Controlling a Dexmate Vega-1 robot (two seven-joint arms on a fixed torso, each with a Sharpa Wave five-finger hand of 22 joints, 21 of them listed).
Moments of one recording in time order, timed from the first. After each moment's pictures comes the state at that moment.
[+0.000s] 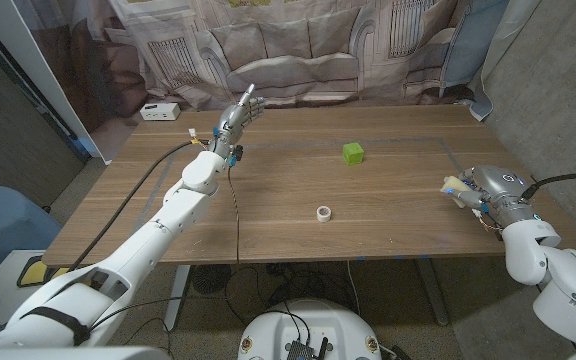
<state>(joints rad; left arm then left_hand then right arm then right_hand) 0.70 0.46 0.44 -1.33 -0.45 -0.33 0.08 0.35 0.11 0.02 -0.02 0.20 0.47 0.13 0.19 0.18 0.49 0.07 0.22 0.20 0.41 0.07 0.19 0.18 0.35 0.11 0.20 0.18 -1.68 -0.94 0.07 -2.25 -0.58 -0.66 -0.20 1.06 0.07 0.21 -0.09 0.18 0.89 -0.03 0.19 0.20 0.90 0.00 0.20 0.21 0.91 -0.13 0.24 0.43 0.89 -0.12 0.67 0.17</state>
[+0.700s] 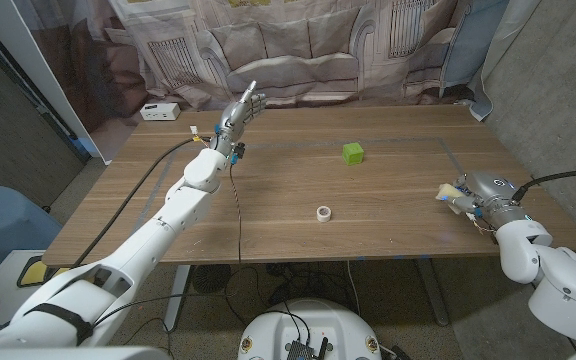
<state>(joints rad) 0.68 0.45 0.44 -1.32 -0.44 -0.34 0.08 0.35 0.11 0.02 -0.02 0.20 0.47 0.13 0.19 0.18 0.49 0.07 0.22 0.20 0.41 0.07 0.19 0.18 0.35 0.11 0.20 0.18 -1.64 -1.02 -0.01 -2.24 -0.53 -0.72 -0.19 1.06 0.07 0.20 -0.10 0.18 0.87 -0.04 0.19 0.19 0.88 0.00 0.20 0.21 0.89 -0.12 0.24 0.43 0.87 -0.12 0.67 0.17</state>
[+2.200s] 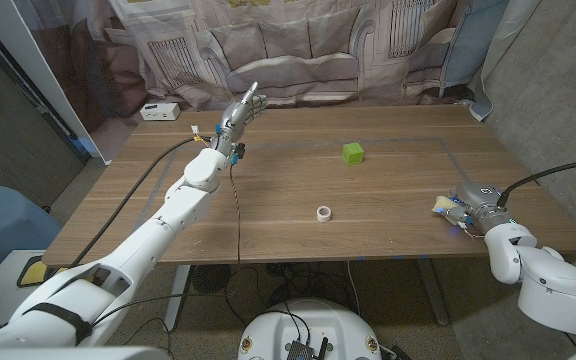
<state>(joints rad) 0.68 0.46 0.45 -1.33 -0.43 -0.32 0.09 0.35 0.11 0.02 -0.02 0.20 0.47 0.13 0.19 0.18 0.49 0.07 0.22 0.20 0.41 0.07 0.19 0.18 0.35 0.11 0.20 0.18 -1.48 -1.20 -0.27 -2.20 -0.40 -0.87 -0.27 1.03 0.06 0.19 -0.10 0.18 0.85 -0.04 0.19 0.19 0.86 0.00 0.20 0.21 0.86 -0.11 0.24 0.43 0.86 -0.11 0.65 0.17</state>
